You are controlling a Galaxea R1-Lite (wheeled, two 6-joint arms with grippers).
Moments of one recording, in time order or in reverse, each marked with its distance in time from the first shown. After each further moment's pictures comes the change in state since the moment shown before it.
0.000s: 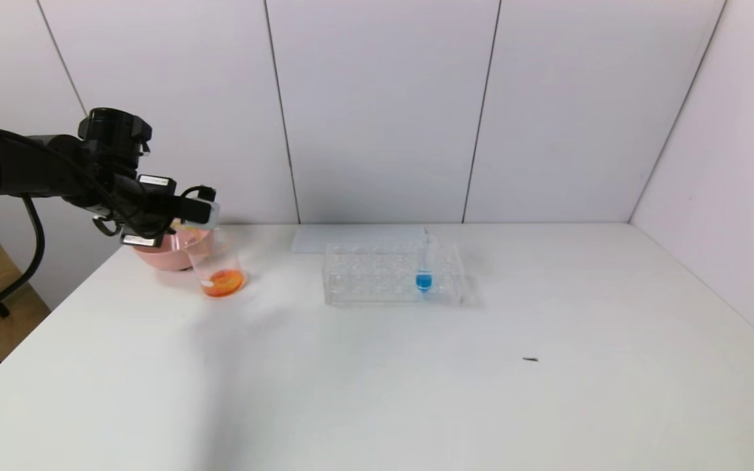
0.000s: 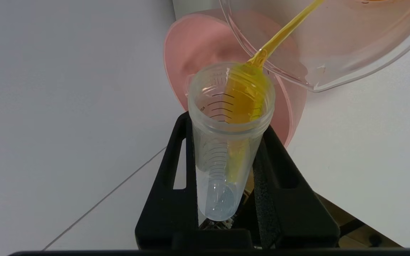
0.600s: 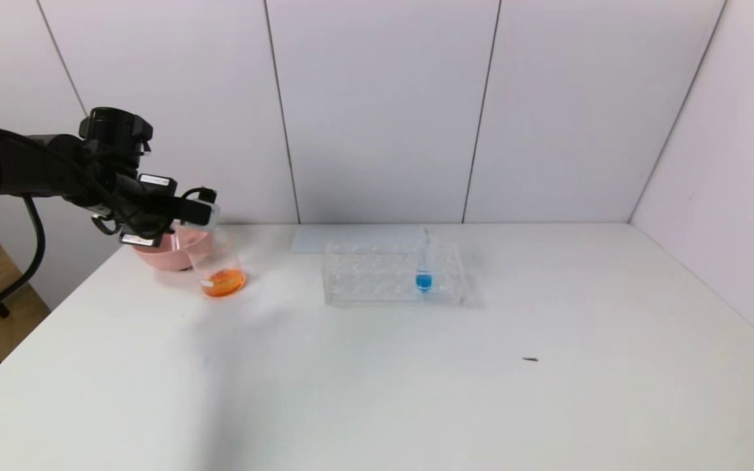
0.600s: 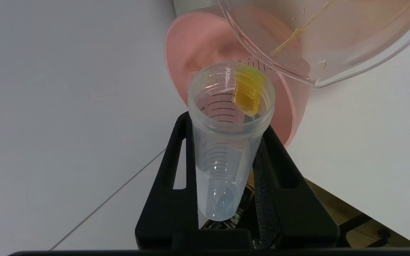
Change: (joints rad) left arm -0.004 -0.002 0.000 -0.002 0.015 0.029; right arm 0.000 0.000 0.000 0.000 0.000 0.000
